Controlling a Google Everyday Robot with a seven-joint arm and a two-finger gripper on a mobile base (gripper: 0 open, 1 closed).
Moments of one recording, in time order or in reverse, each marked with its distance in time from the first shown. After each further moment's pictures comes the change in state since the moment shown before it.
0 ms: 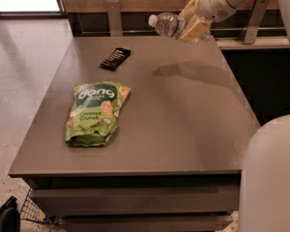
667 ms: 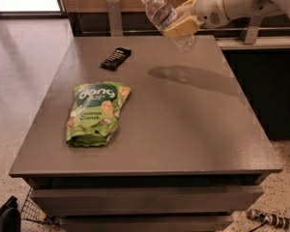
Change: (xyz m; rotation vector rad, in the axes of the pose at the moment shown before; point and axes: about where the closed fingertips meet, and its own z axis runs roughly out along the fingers) arm -0.047 0.008 -0.002 0.099 -0.266 0.338
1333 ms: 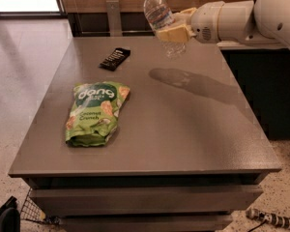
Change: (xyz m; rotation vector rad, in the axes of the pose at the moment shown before) arm -0.006 0.018 0.006 0.132 -0.176 0.172
